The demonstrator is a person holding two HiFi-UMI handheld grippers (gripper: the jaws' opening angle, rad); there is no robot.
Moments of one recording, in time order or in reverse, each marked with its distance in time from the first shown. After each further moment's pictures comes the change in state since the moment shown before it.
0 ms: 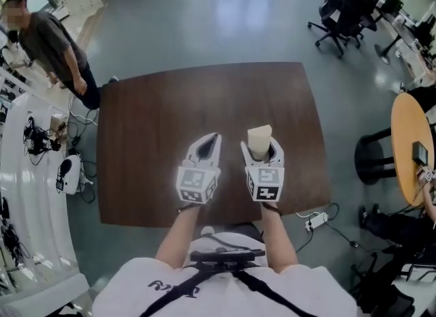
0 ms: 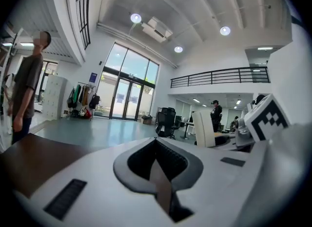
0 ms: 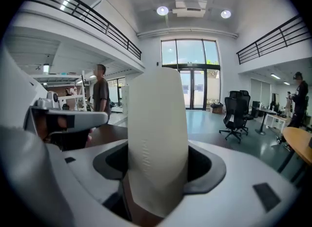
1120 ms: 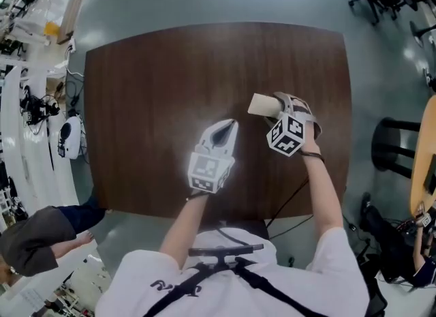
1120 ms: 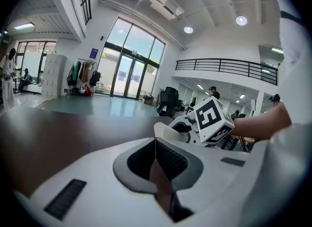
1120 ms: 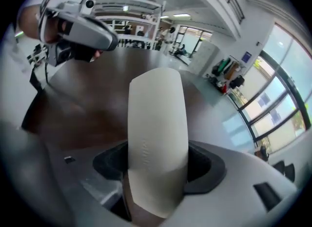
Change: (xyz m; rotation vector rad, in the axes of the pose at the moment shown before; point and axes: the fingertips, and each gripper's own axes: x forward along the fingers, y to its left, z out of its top) left arm 0.115 0.037 -0.127 -0.076 0.237 -0.028; right arm 0.204 -0.066 -0.162 -0.892 0.546 0.515
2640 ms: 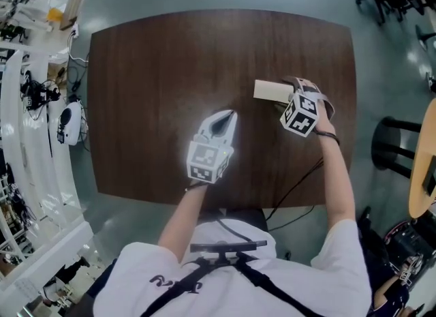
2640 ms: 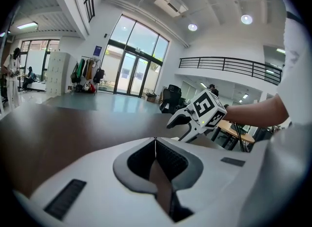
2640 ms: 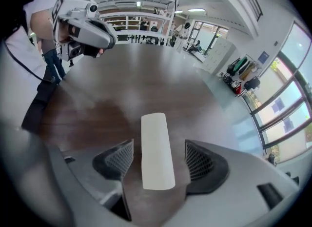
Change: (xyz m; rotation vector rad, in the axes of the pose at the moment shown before) left arm -0.029 0.012 -0.019 -0.031 0.043 0.036; right arm -0.005 0.004 -0.005 -0.097 0.052 0.150
